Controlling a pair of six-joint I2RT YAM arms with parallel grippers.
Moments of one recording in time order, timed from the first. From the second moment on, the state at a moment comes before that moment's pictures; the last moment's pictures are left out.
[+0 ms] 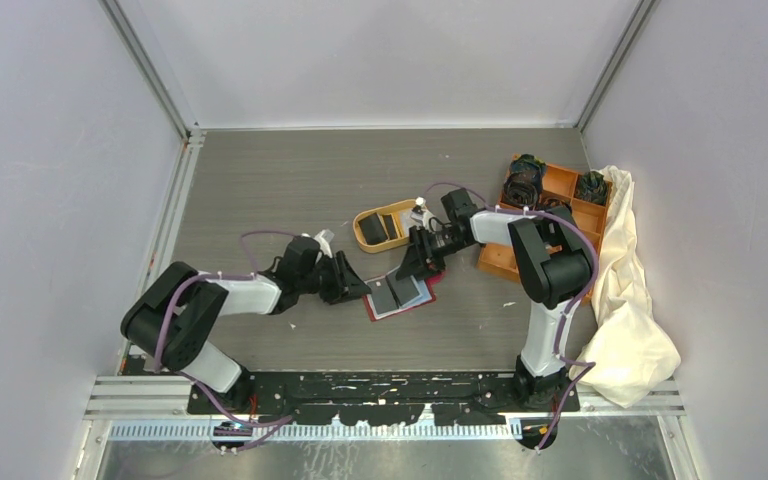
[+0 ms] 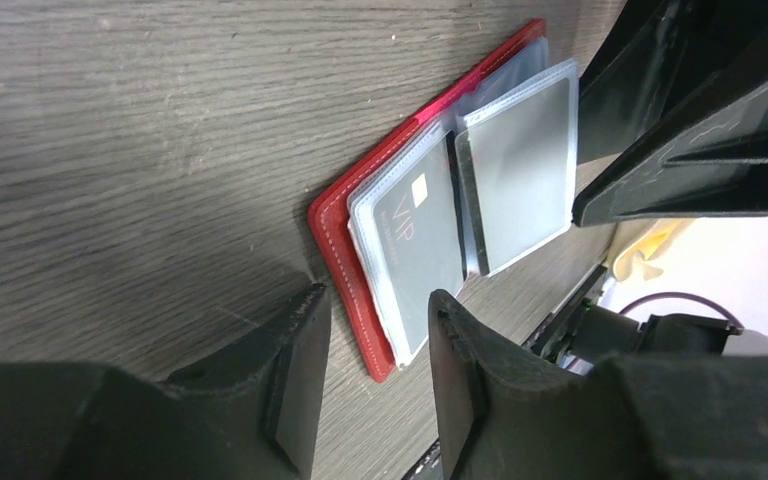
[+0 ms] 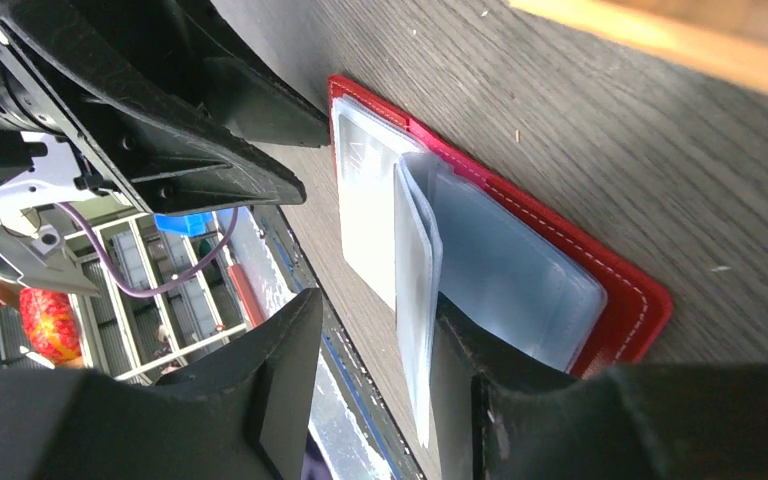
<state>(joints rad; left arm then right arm) -0.56 1.55 0.49 0.36 0.41 -0.94 0.34 1.93 1.05 -0.35 -1.00 0.27</state>
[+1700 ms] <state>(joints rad) -0.65 1.62 0.63 0.30 0.40 -0.92 0.37 1.93 1.05 -0.31 -1.10 0.32</state>
